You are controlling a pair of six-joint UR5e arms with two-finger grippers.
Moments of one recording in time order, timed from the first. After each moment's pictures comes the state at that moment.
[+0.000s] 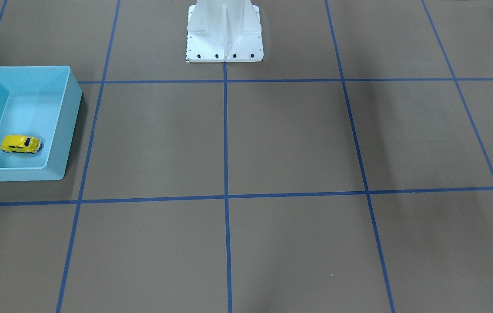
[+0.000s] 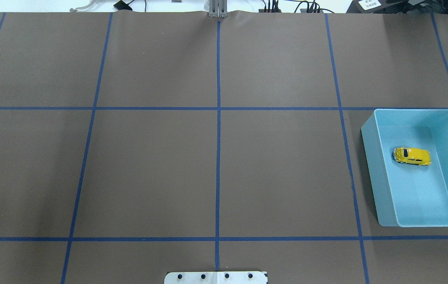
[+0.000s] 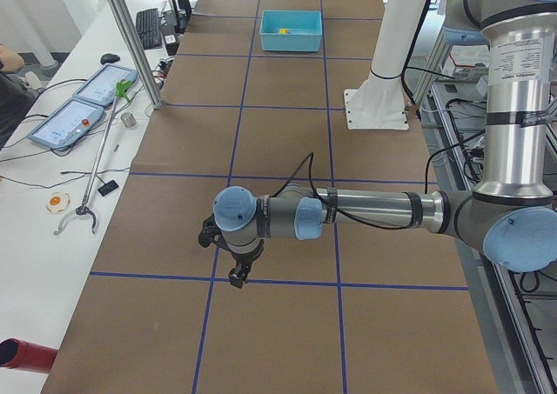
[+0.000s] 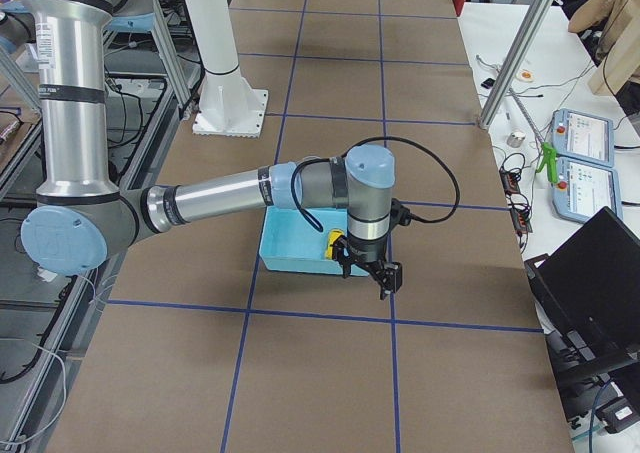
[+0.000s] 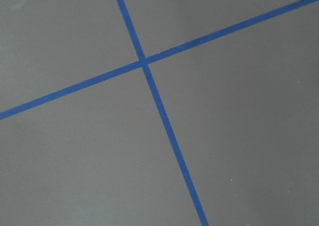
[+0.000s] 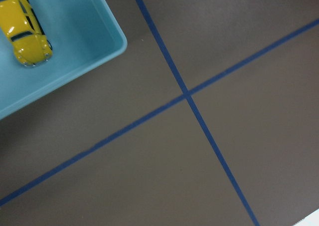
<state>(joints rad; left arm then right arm) -1.58 -1.51 -1.66 -1.53 -2.41 0.38 1.63 -1.59 1.80 -1.76 2.13 -0.86</state>
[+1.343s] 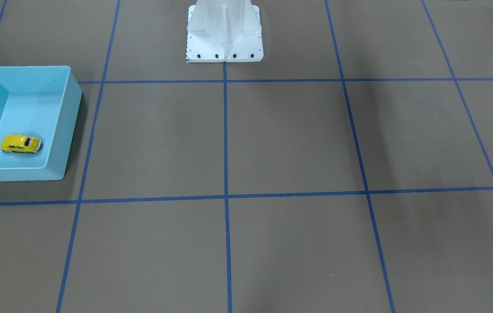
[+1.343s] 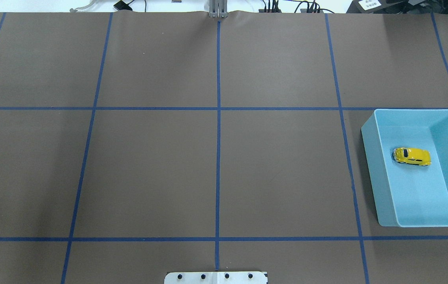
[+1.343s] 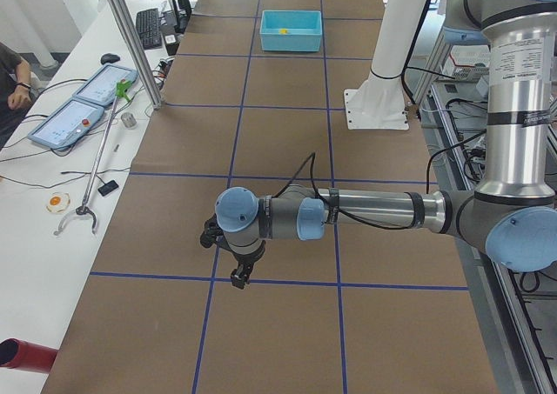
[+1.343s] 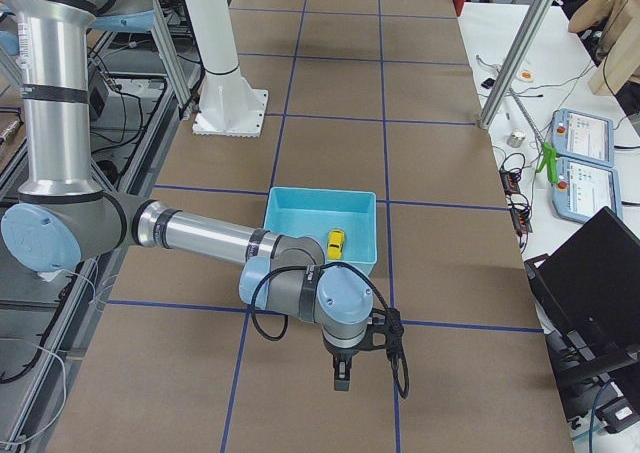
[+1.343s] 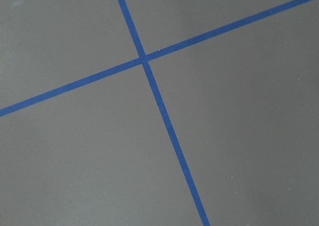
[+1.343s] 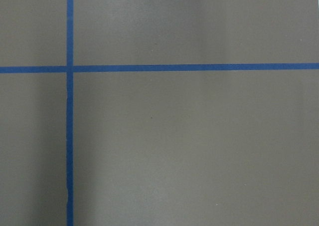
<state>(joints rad) -1.58 -1.50 -1.66 -1.53 -2.41 0.38 1.77 -1.60 1.47 -1.54 2.29 -0.21</state>
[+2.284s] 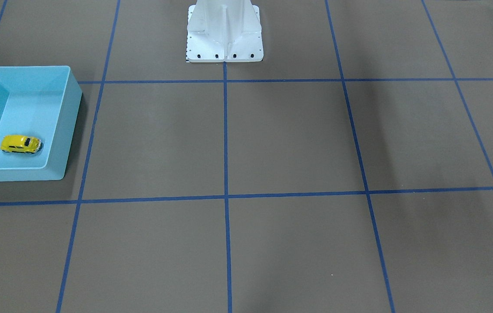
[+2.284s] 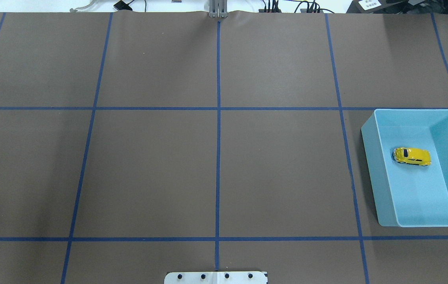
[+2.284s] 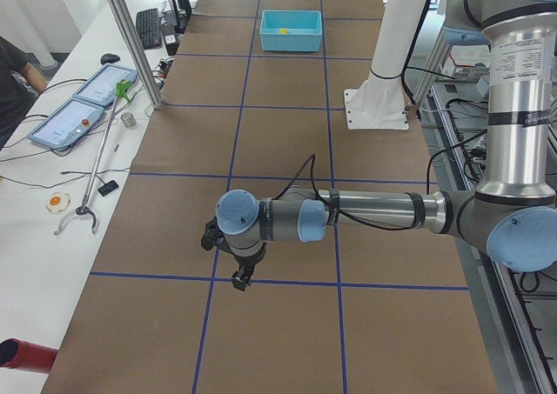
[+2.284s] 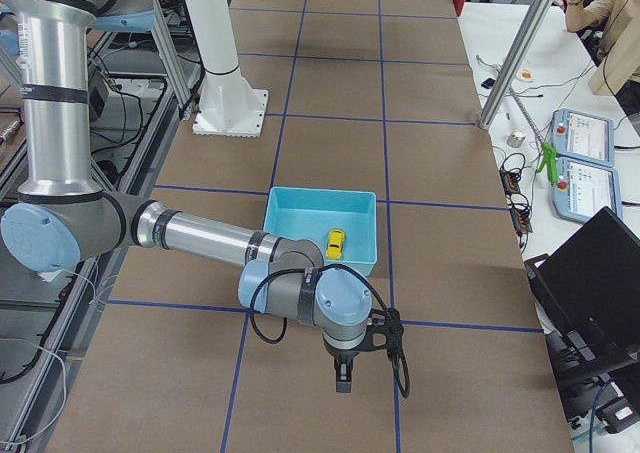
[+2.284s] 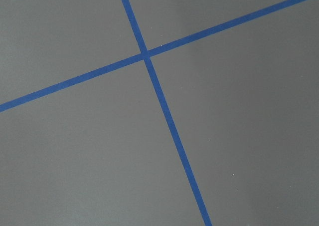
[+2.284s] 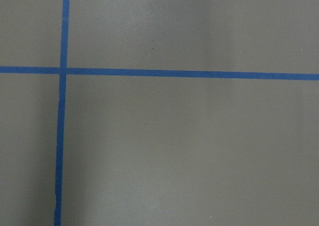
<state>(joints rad) -1.58 -1.50 -1.66 -1.53 -2.40 0.39 1.77 -1.61 1.47 -1.52 2.29 -0.22</state>
